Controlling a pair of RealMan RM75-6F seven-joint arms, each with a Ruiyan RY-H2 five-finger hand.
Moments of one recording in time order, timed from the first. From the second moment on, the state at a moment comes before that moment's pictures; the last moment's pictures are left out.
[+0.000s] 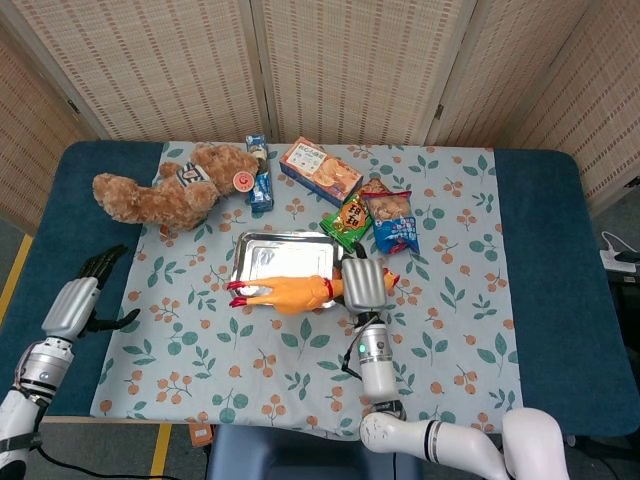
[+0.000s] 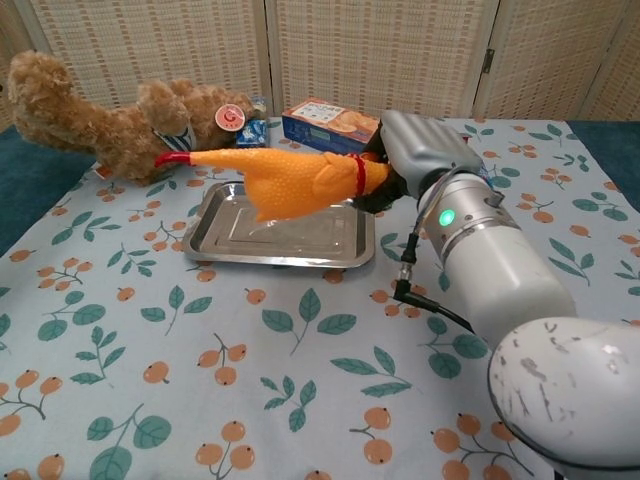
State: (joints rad) left arm -0.41 -1.10 -0.12 -1.61 1.34 1.14 -0.33; right arm 0.76 -2.09 0.46 -1.25 -1.01 1.28 -0.64
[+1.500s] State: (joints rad) left arm -0.34 -1.06 -0.03 -1.63 1.51 1.22 -0.41; right arm 1.19 -2.24 0.29 -0.69 -0.66 1.13 -0.32
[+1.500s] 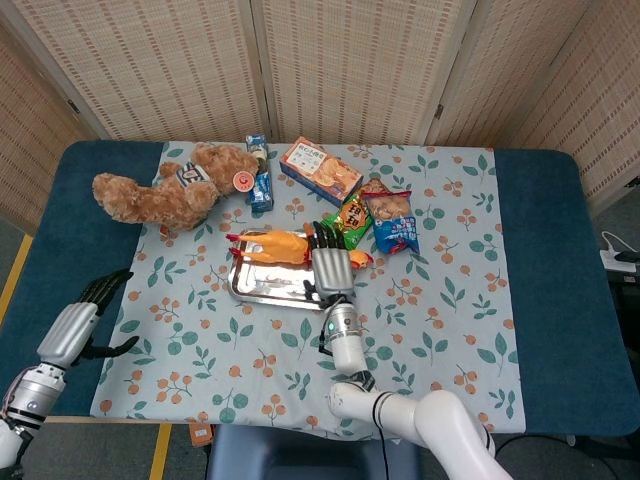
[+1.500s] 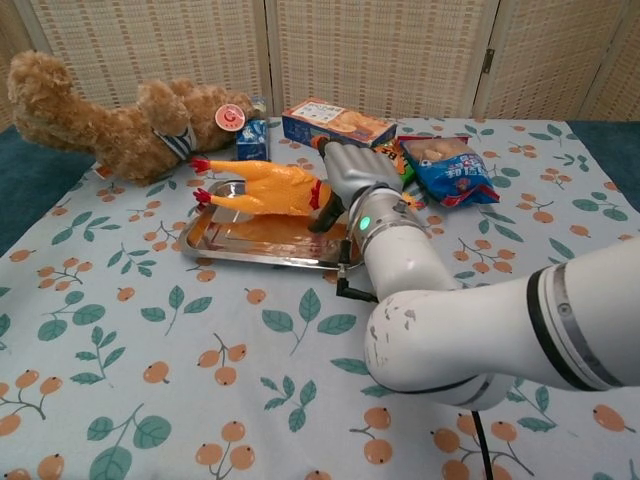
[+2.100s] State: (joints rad) left arm -0.24 -1.03 0.00 -1.70 1.51 1.36 -0.16; right arm 0.85 -1.46 -0.02 -1.93 -1.01 1.41 -0.58
